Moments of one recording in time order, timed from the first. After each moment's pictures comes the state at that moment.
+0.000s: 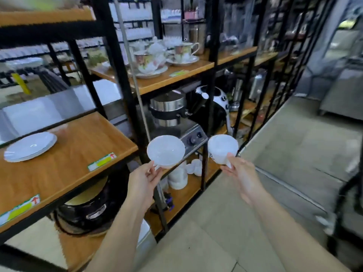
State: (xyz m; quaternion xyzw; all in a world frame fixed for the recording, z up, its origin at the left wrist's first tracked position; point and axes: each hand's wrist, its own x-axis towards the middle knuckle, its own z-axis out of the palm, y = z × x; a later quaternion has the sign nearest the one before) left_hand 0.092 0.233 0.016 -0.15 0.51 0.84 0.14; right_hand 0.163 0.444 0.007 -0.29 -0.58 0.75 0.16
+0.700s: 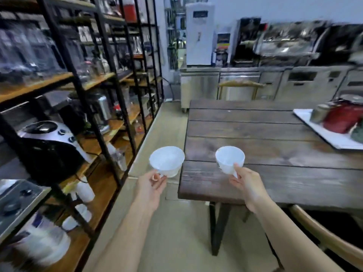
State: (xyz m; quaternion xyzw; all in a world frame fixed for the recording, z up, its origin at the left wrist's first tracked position) left_hand 0.297 0.692 0.007 -0.03 0.48 0.75 0.46; right_hand 0.499 0.810 -0.006 -0.47 -0.46 0.64 0.40
